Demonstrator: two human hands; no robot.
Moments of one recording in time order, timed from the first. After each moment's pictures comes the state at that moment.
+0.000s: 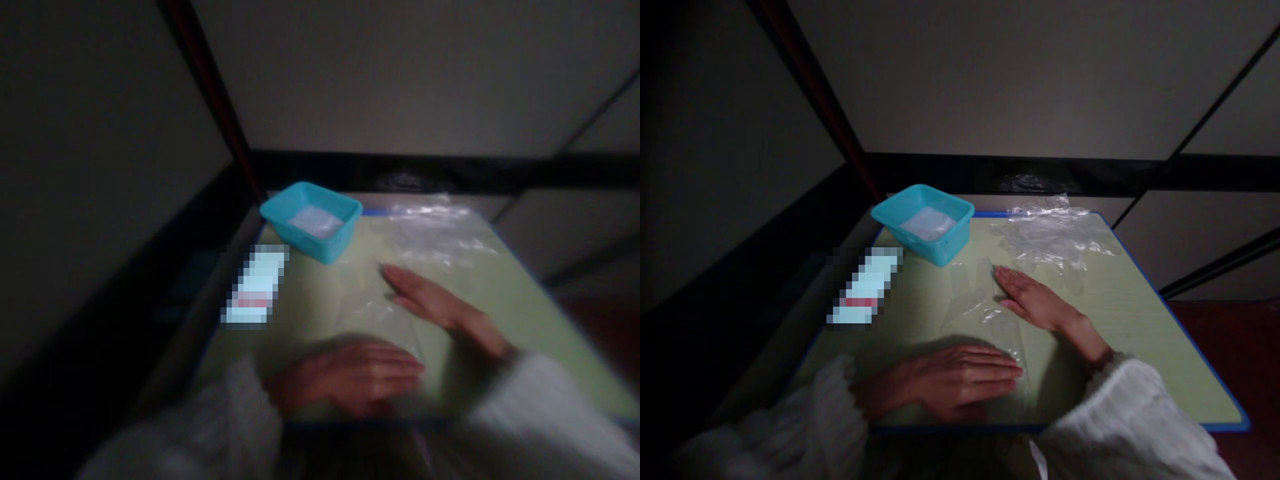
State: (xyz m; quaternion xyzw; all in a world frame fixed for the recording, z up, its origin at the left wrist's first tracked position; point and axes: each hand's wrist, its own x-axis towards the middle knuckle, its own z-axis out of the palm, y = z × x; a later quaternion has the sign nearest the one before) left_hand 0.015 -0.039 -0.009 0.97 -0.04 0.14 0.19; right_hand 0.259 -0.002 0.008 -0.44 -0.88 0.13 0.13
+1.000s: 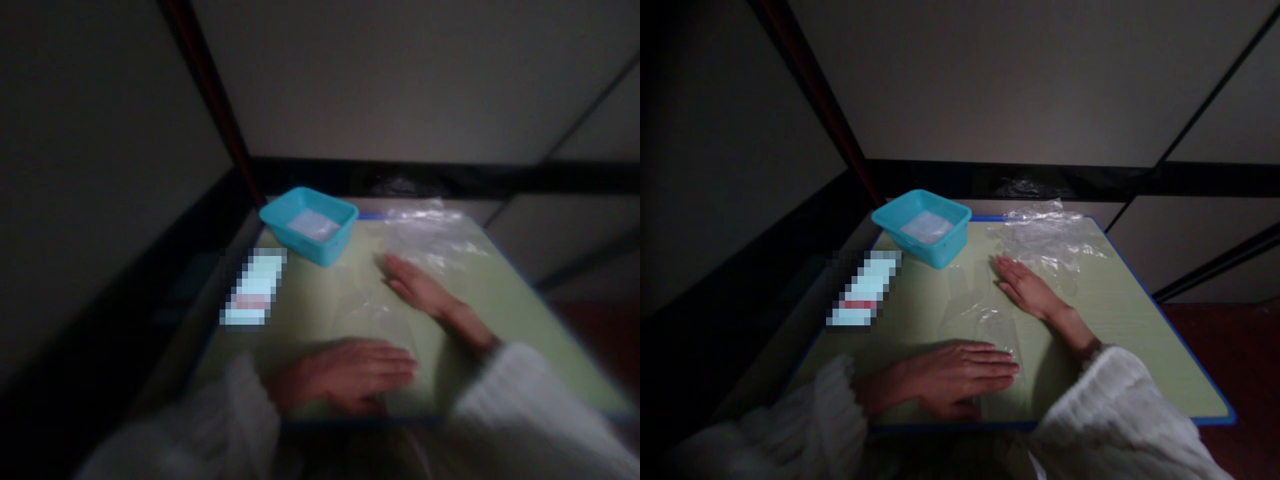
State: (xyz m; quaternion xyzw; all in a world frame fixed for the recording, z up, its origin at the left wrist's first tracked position) left_hand 0.012 -0.036 -0.009 0.96 -0.02 0.06 0.25; right_hand 0.256 0.015 -0.004 -0.47 -0.86 0.06 0.19
